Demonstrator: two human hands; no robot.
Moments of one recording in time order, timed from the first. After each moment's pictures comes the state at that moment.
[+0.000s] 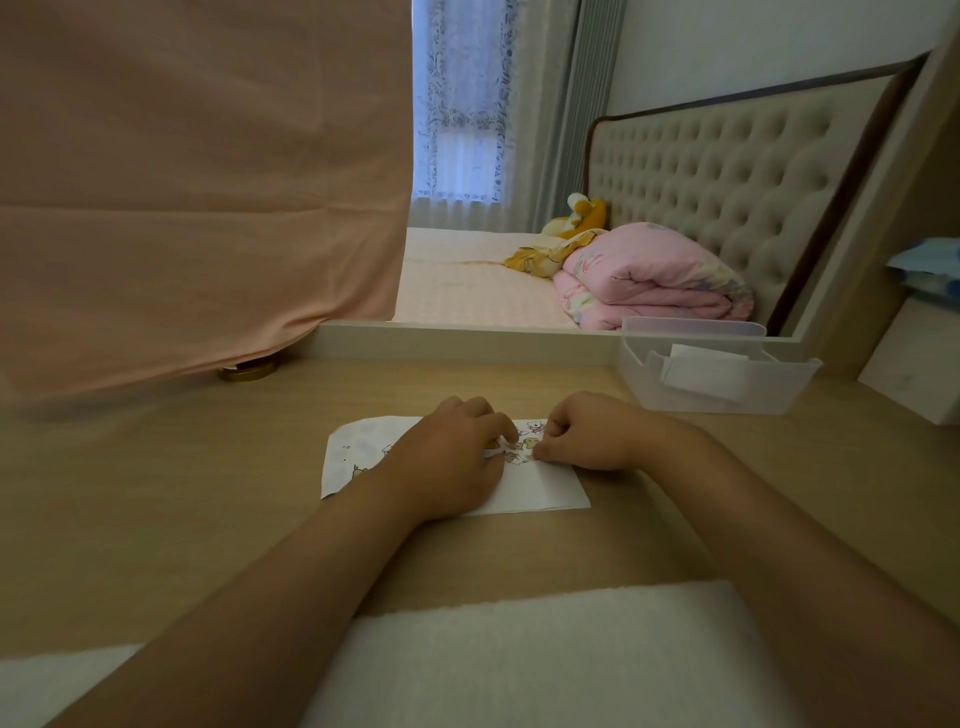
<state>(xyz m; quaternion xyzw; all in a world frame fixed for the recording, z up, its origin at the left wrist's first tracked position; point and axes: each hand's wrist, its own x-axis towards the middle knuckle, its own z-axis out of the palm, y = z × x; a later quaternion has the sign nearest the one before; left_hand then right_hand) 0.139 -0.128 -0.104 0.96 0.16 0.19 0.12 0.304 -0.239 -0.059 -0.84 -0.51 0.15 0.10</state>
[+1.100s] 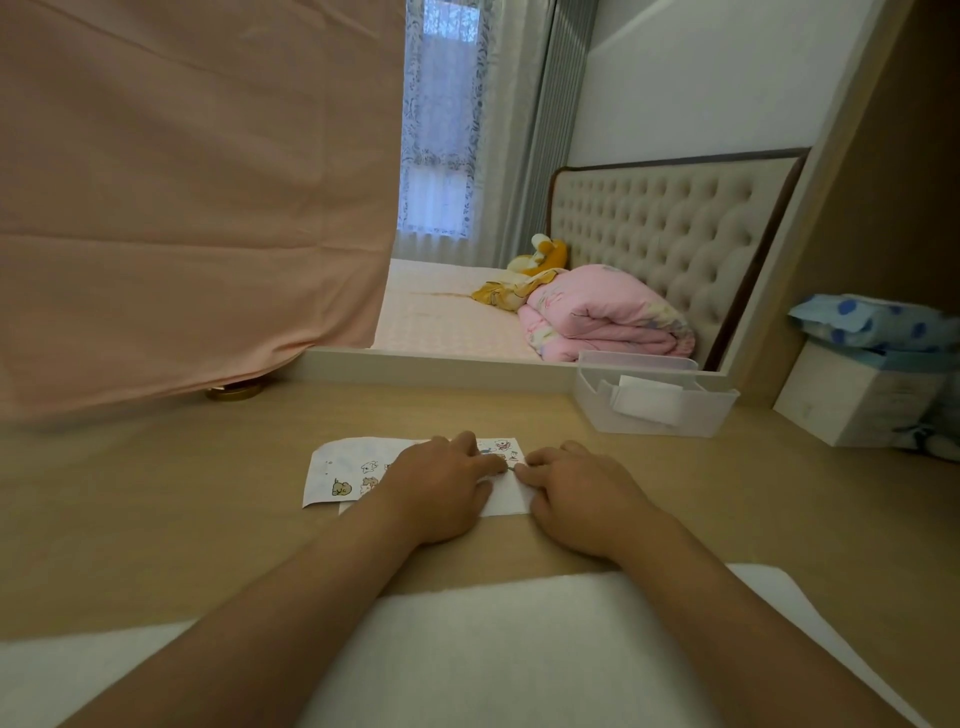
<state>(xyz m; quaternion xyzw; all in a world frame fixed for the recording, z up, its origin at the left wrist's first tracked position) 0.131 -0.154 -0.100 0.98 0.16 0.13 0.02 0.260 -0.300 -0.074 -0.82 -0.57 -0.05 -0.04</state>
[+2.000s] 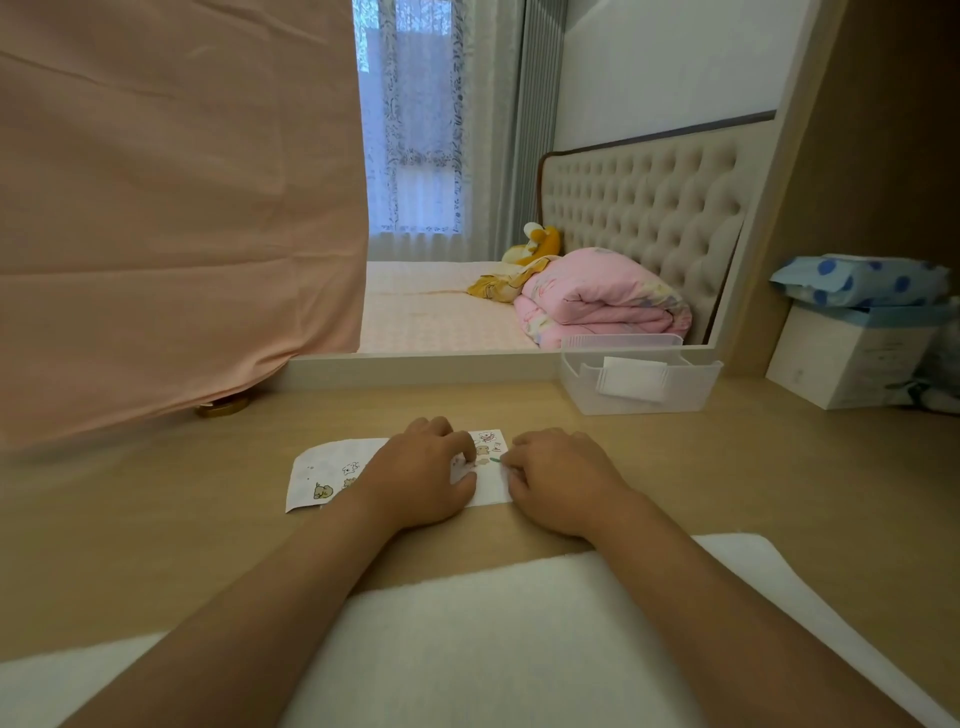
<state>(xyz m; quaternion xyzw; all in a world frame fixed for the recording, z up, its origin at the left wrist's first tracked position) 0.135 -0.150 -0.100 0.97 0.18 0.18 0.08 0.265 -0.299 -0.080 -0.83 -0.55 -0.07 0.02</state>
